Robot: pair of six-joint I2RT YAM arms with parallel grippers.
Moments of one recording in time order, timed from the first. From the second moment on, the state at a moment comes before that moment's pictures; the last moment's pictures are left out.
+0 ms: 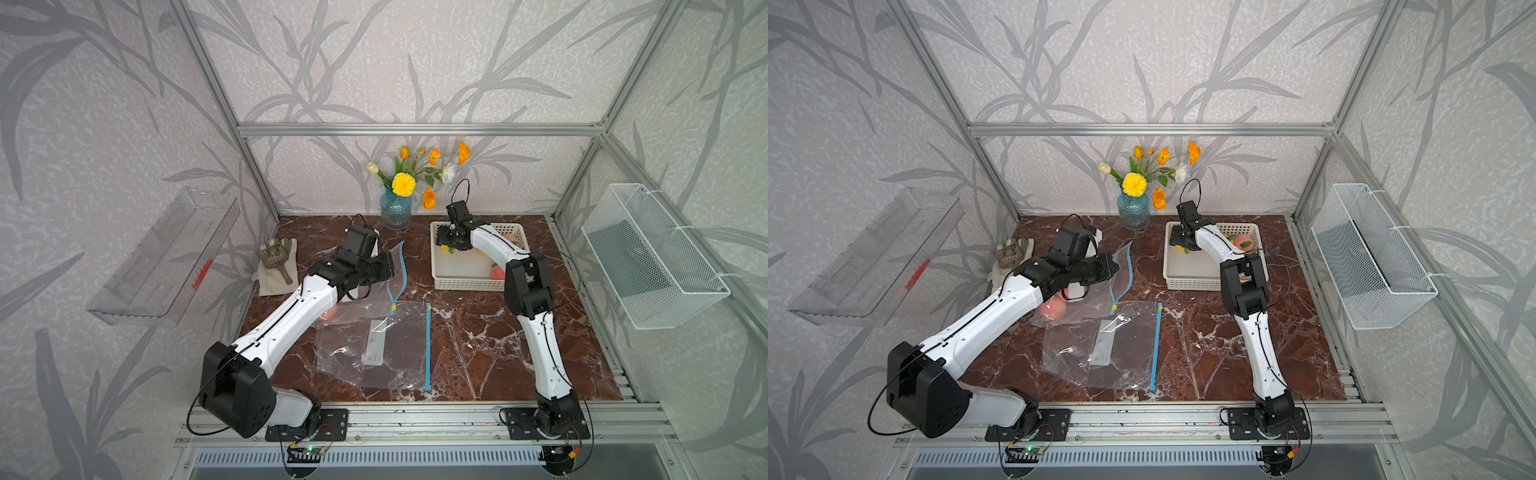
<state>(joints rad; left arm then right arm) -0.47 1.40 1.22 -0.58 0.17 -0.65 0.34 2.45 2.12 -0.62 0.02 0.48</state>
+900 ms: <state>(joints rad) -0.47 1.25 1.35 -0.70 0.04 -0.50 0.34 1.65 1.32 -0.30 -0.34 0.49</state>
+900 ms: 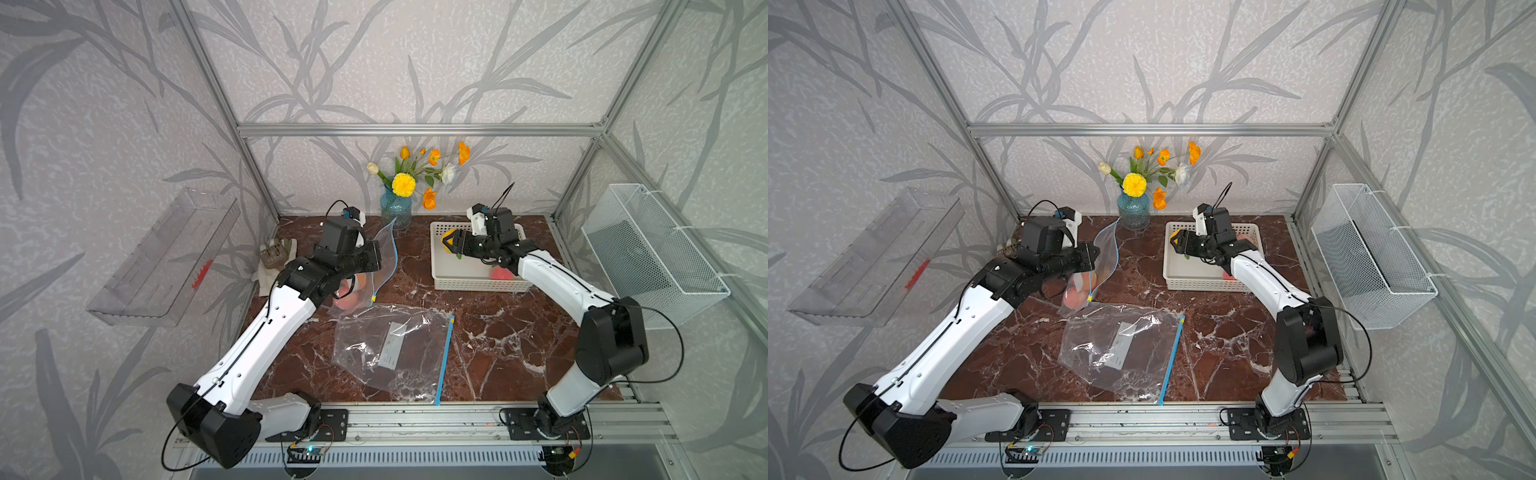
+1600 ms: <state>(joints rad) -0.47 1.34 1.29 -0.59 0.13 -0.60 0.58 1.42 1.22 -0.04 -0.59 0.50</state>
